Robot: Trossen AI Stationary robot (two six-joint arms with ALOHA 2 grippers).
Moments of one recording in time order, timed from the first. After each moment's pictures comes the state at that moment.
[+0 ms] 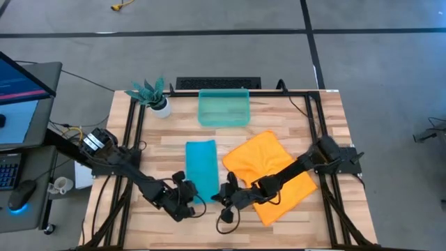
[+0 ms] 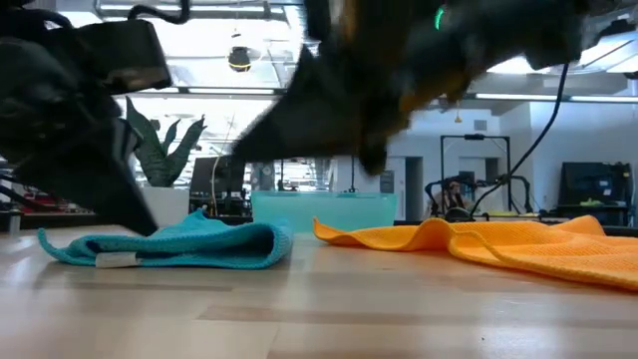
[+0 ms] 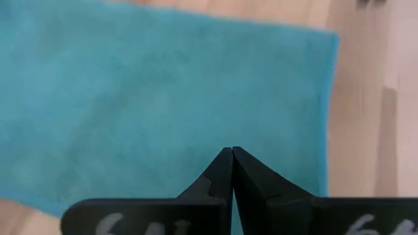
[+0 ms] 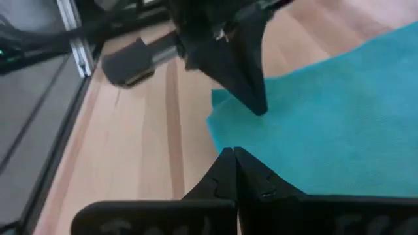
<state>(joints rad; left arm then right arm) -0.67 1.73 0.82 -0.21 -0.59 -0.88 0.47 2.08 1.14 0.41 0.37 0.47</state>
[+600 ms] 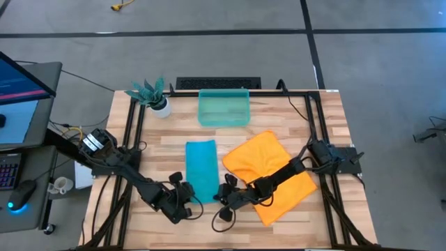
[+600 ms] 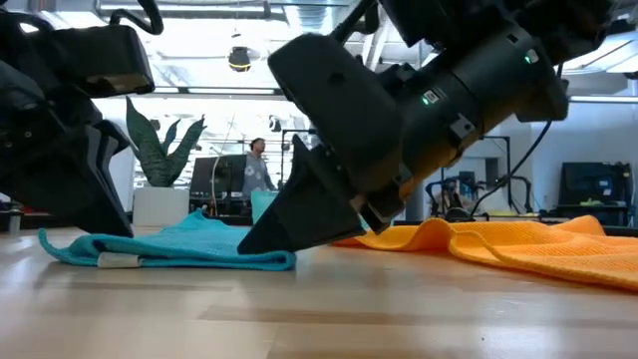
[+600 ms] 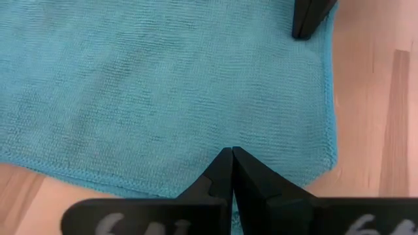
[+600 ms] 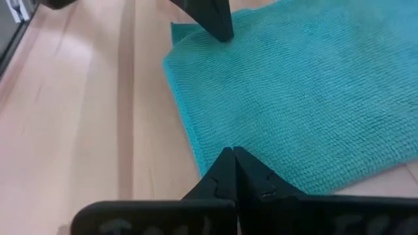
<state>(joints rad) -0.70 1.73 0.82 -0.28 -0.58 -0.91 0.44 2.18 1.17 0.32 0.34 0.52</state>
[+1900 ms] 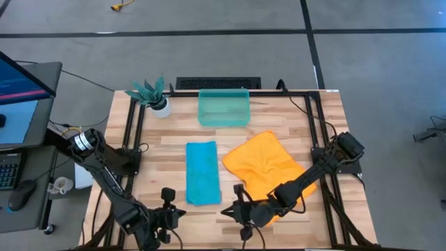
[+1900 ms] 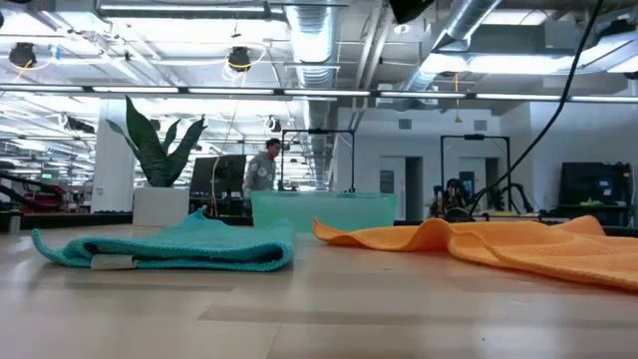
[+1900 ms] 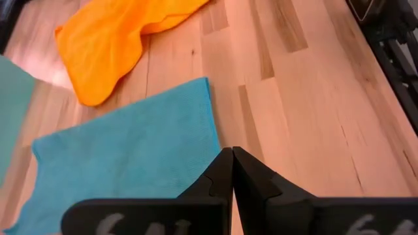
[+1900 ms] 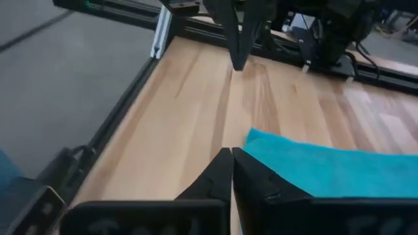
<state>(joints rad) -0.98 1.67 1.12 -0.65 -0.76 -0.63 0.63 1.88 1.17 0.20 0.47 0.01</state>
